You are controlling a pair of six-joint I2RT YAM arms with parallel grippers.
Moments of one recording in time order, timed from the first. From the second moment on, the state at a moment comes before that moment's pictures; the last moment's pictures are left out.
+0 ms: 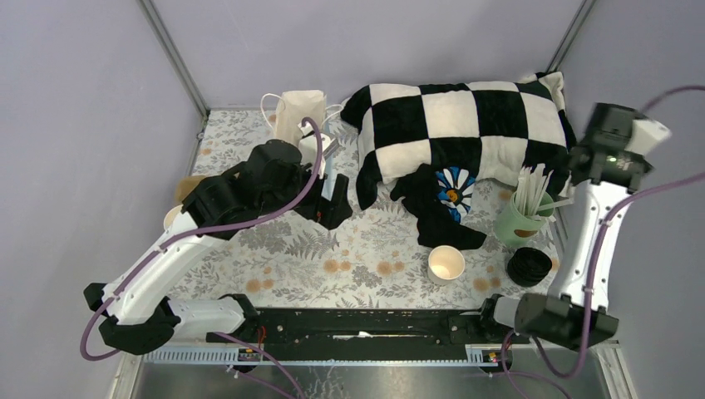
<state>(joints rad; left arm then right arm) -0.88 1.15 1.56 -1.01 0.00 -0.29 -0.24 1.24 1.62 -1.16 0.54 0.48</state>
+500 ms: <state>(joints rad) -0.89 1.20 1.59 -1.06 0.04 -0.30 -0.73 1.22 1.17 -1.10 0.62 0.57</state>
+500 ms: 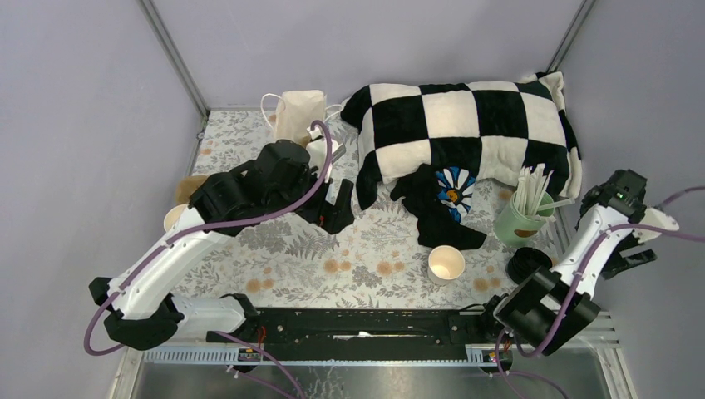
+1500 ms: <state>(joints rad) -1.06 1.14 1.58 -1.08 -0.10 -0.23 -0.79 1.00 0.80 -1.03 0.27 0.66</state>
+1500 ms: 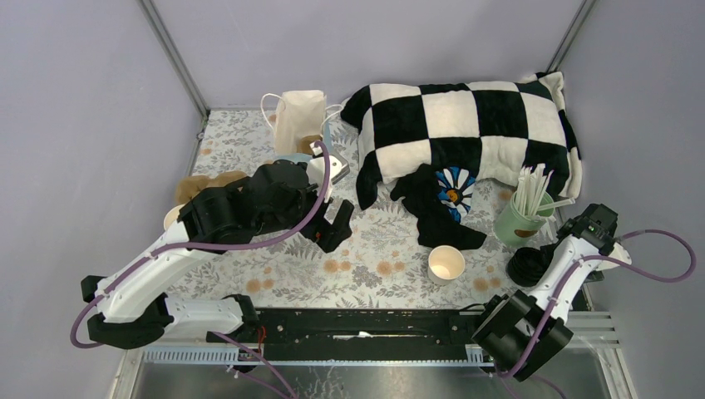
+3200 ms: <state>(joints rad) -1.06 1.18 1.58 -1.08 -0.10 -0.23 -0.75 1.06 0.78 -0.97 0.24 0.67</state>
